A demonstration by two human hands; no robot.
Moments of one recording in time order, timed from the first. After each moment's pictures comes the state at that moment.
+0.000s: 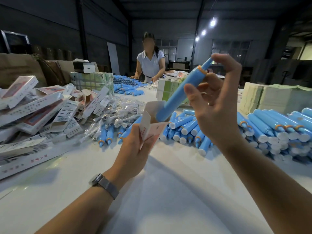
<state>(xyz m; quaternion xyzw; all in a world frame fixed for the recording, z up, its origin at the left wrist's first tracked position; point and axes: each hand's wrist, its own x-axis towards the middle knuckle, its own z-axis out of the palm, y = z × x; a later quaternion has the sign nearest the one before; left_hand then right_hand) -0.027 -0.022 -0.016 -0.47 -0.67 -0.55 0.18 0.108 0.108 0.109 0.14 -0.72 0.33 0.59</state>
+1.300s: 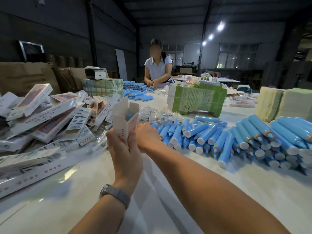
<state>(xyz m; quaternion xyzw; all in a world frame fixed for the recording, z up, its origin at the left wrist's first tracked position) -0.063 -0.029 -0.014 -0.21 -0.64 -0.68 0.28 -0.108 0.067 0.019 -0.09 -0.98 0.03 0.15</state>
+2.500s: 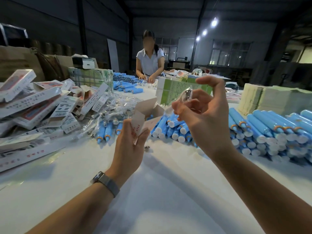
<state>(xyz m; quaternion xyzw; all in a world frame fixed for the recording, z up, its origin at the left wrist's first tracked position) -0.027 -0.017 -0.021 -0.37 -0.66 -0.61 0.22 0.113 0.086 0.091 0.06 -0.71 0.47 0.52</state>
